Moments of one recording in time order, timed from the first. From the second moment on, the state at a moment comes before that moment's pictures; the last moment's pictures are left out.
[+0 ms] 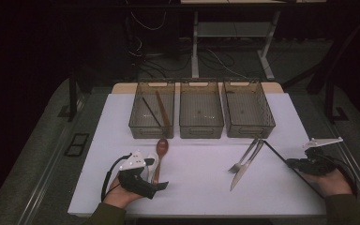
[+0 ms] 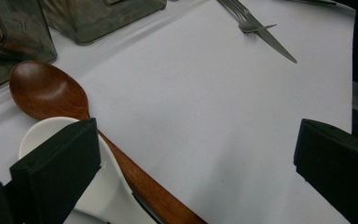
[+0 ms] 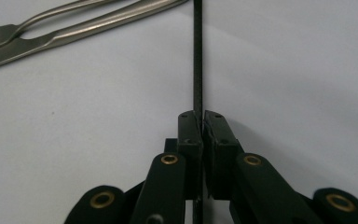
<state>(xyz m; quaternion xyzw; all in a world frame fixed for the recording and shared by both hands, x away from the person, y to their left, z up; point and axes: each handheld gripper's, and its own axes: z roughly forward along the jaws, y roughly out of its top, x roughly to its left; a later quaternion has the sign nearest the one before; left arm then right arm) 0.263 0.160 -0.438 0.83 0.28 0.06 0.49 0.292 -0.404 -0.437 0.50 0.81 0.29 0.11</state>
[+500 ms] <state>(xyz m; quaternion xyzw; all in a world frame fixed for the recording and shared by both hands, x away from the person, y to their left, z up) 0.263 0.161 -0.438 0.83 0.28 0.06 0.48 0.282 -0.419 -0.414 0.48 0.80 0.34 0.11</state>
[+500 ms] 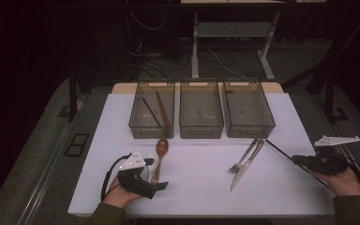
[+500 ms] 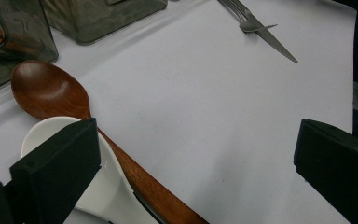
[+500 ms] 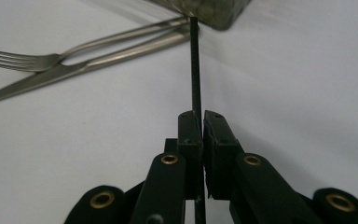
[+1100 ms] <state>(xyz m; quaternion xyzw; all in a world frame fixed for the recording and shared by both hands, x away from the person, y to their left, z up) 0.265 0.160 -0.438 0.83 0.28 0.06 0.48 0.289 -0.377 -0.396 0.40 0.82 0.41 0.08</state>
